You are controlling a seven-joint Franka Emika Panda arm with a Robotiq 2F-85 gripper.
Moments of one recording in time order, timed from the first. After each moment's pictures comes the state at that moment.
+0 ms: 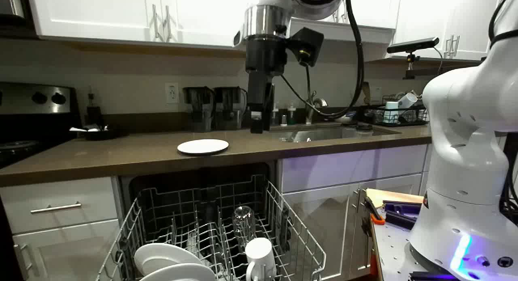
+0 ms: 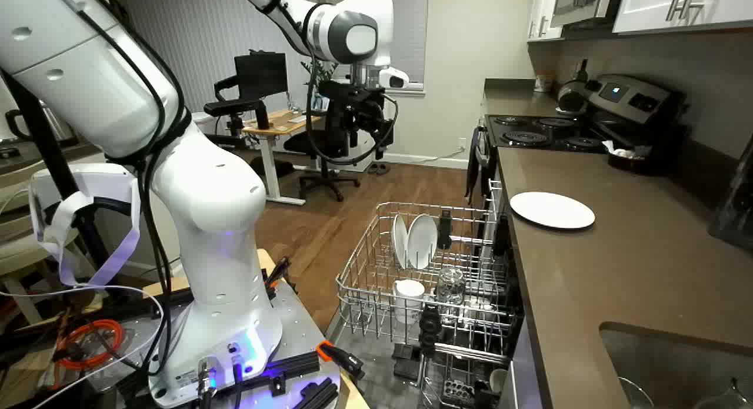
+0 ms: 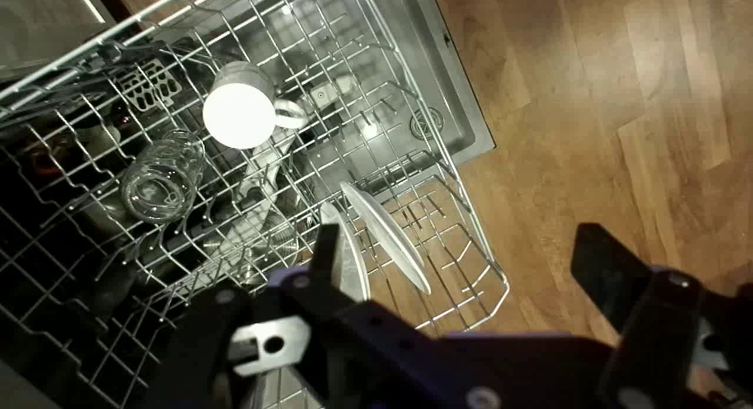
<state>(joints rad) 0.19 -0.45 0.10 -2.56 0.19 2.15 -0.01</state>
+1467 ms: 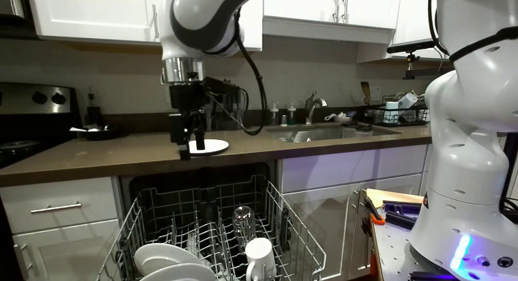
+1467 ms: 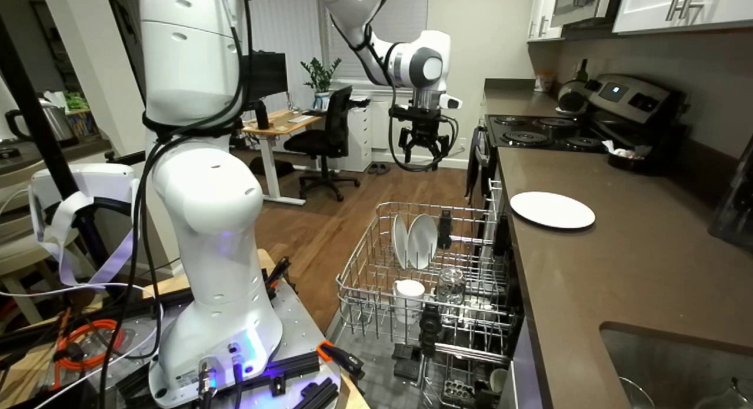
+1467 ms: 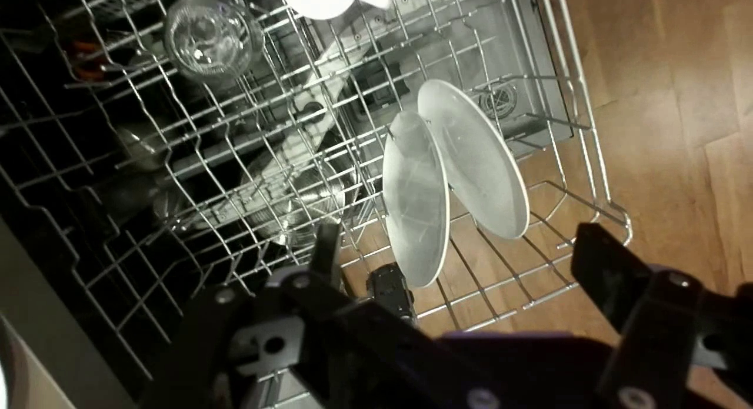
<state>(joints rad) 0.13 0.22 0.09 -1.97 0.00 2.14 -0.06</state>
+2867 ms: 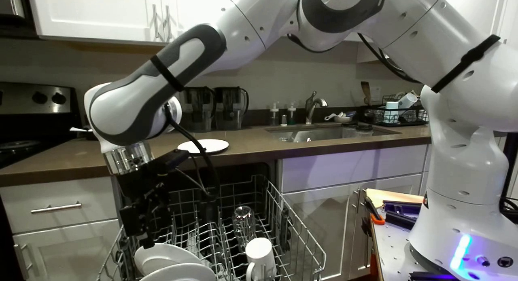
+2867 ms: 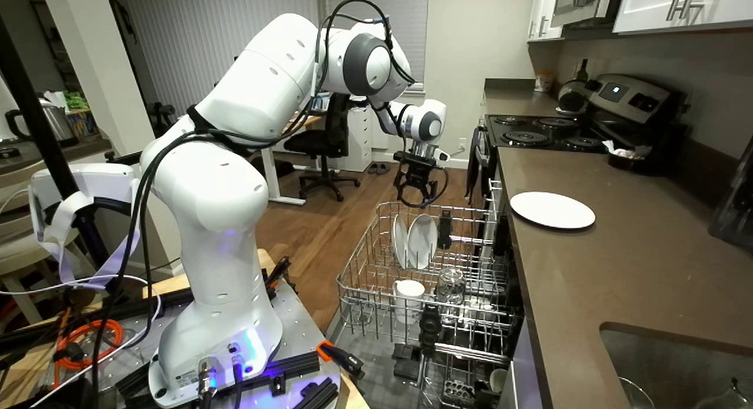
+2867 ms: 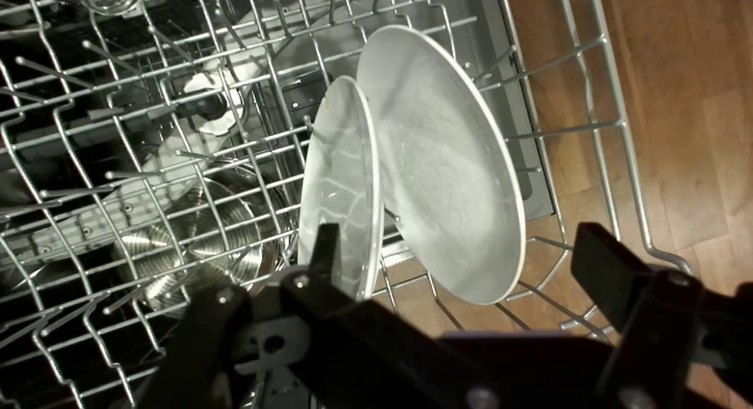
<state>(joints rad) 0.23 0.84 0.11 -1.43 -0.03 1.98 -0.05</state>
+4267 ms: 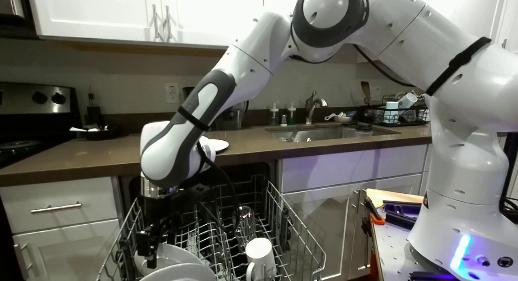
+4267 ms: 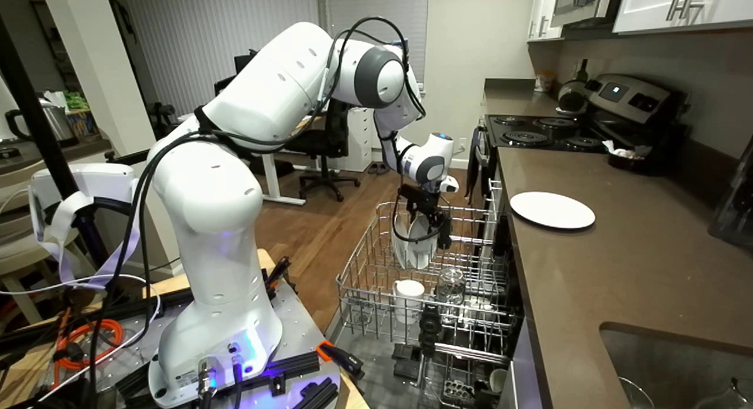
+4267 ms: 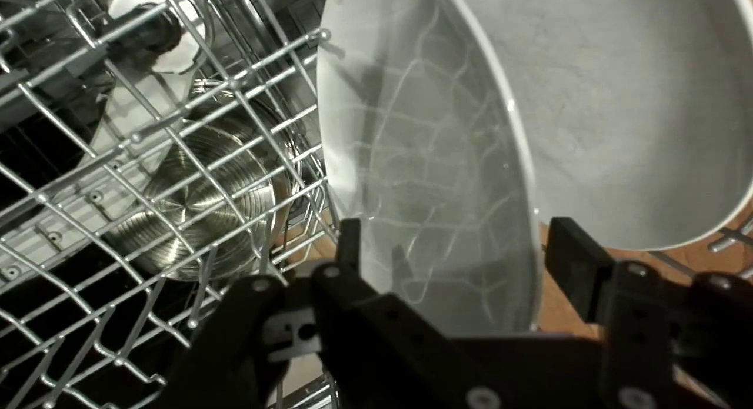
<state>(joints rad) 0.12 0.90 0.14 -1.65 0.08 2.54 -0.03</state>
